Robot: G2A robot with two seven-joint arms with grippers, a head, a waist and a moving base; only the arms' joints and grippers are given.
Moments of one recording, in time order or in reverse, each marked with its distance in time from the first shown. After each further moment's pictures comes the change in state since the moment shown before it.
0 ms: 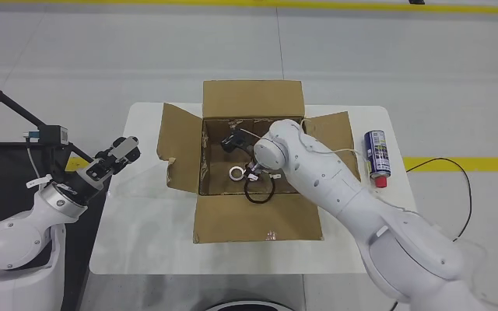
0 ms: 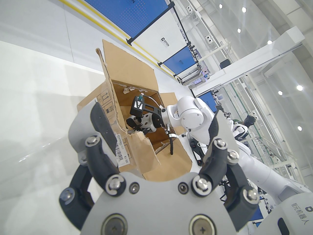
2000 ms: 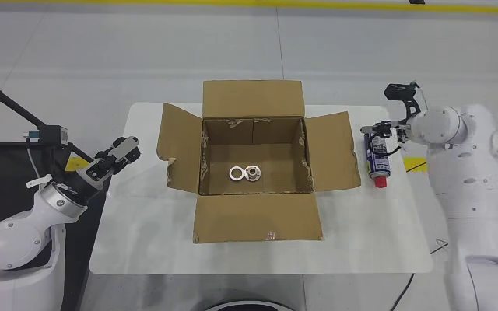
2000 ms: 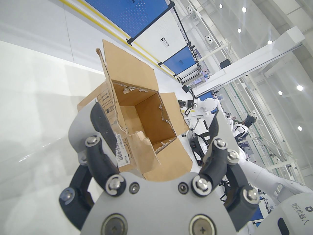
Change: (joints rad) left arm 0.000 0.000 0.000 0.000 0.000 0.000 0.000; right arm -0.238 0.468 0.938 -0.263 -0.346 0.080 0.069
